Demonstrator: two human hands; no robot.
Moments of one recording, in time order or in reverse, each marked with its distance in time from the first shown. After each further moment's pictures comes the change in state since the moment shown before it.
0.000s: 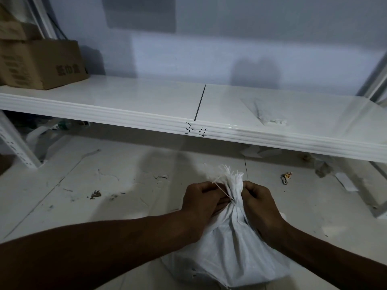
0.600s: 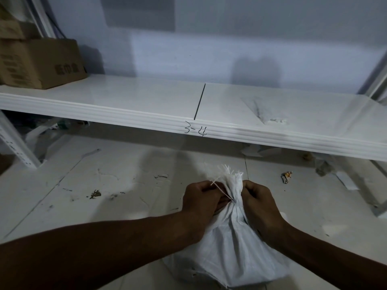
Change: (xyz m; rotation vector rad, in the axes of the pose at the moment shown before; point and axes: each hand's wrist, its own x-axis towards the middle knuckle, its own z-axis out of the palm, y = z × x) left_hand 0.002 -0.003 0.002 0.052 0.062 0.046; right_hand -0.001 0.000 0.001 0.066 -0.004 0.007
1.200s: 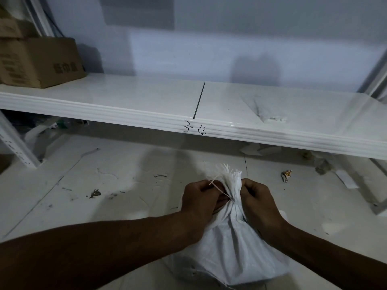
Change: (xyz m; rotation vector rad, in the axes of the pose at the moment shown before) left_hand 0.001 -0.002 0.000 -0.037 -0.004 0.000; right_hand -0.001 -0.002 0.000 -0.128 0.020 -0.030
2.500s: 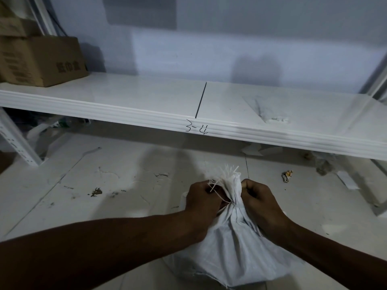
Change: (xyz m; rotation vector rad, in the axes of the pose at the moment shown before) left_hand 0.000 -0.002 0.001 0.142 0.022 0.036; right_hand -0.002 -0.001 -0.006 0.070 -0.106 0.008
